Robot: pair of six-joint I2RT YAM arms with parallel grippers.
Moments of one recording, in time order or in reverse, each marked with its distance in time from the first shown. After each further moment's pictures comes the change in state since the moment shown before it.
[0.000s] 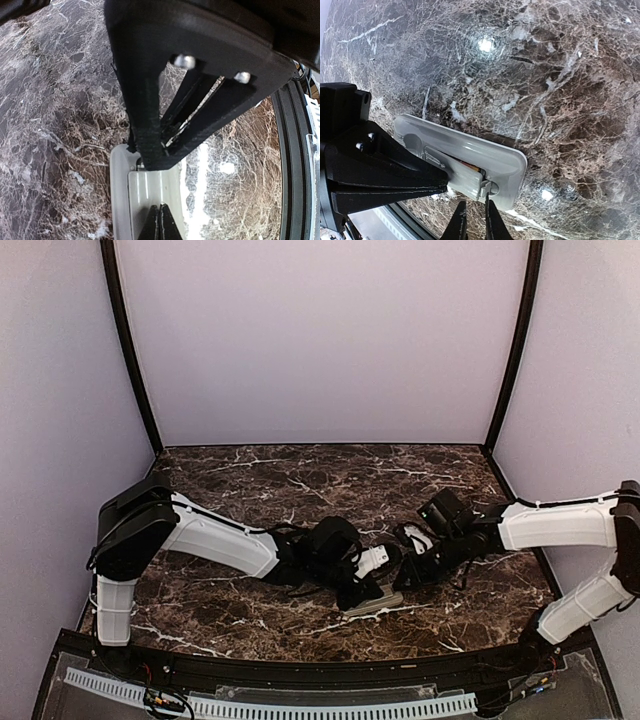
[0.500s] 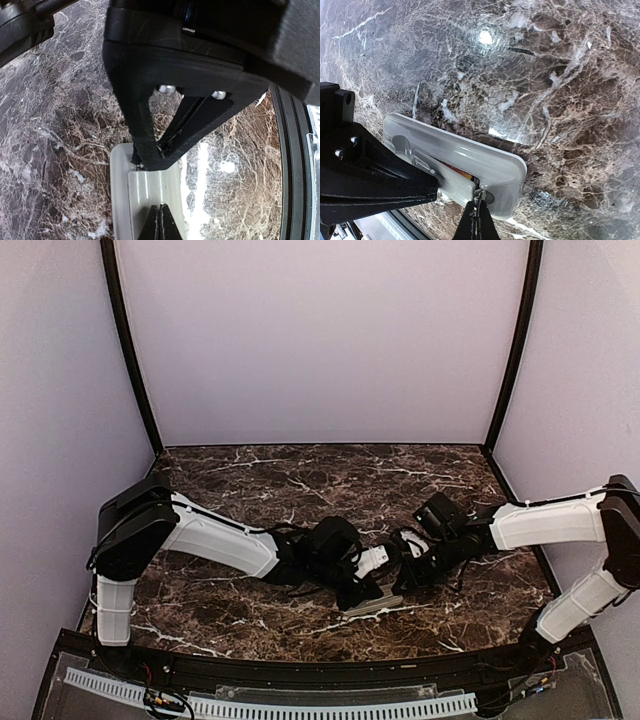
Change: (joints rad) left arm 0.000 0.000 0.002 -0.006 0.000 0.000; right arm 0.001 0.065 0.002 0.026 -0.021 -0.003
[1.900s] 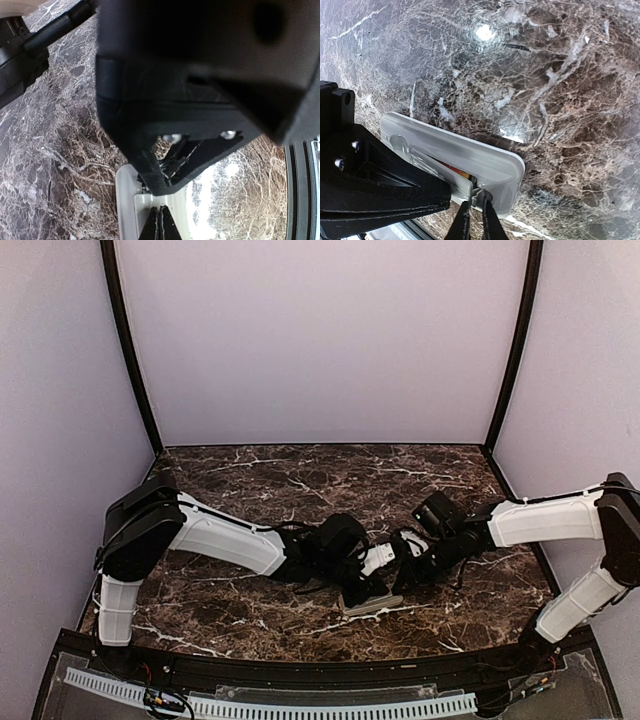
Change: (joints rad) left arm 0.000 0.039 0.065 -0.026 -0.008 0.031; right arm -0.011 0.015 0.023 -0.035 -0.017 0.001
